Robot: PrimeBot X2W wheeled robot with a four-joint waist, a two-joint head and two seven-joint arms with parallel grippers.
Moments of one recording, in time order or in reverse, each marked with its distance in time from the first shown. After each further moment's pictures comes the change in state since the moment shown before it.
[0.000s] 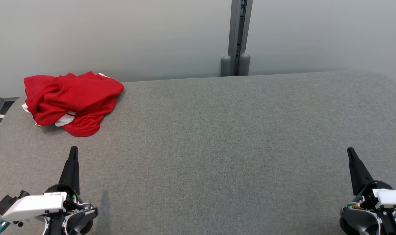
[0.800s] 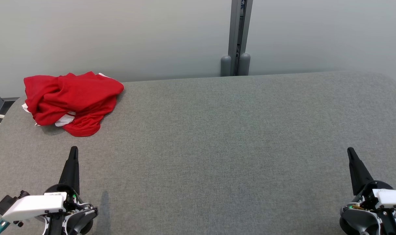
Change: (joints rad) left arm 0.000 0.000 0.000 0.000 0.000 0.000 0.000; right arm 0.000 0.000 0.000 0.000 0.000 0.000 0.000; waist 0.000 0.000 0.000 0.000
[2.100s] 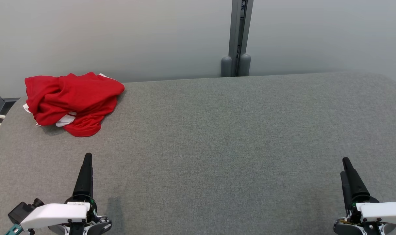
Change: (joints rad) left arm 0.063 -0.017 -0.074 -0.024 0.165 0.045 -0.093; right arm 0.053 0.020 0.038 0.028 -0.165 -0.003 -0.090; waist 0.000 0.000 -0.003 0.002
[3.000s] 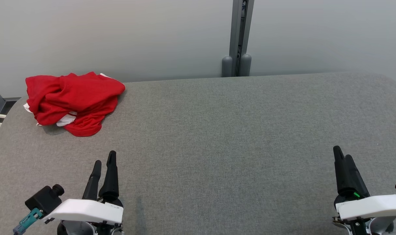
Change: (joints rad) left arm 0.017 0.007 -0.113 -0.080 0.550 0.080 -0.098; right arm 0.017 -0.006 0.048 -0.131 -0.544 0.000 -0.099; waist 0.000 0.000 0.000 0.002
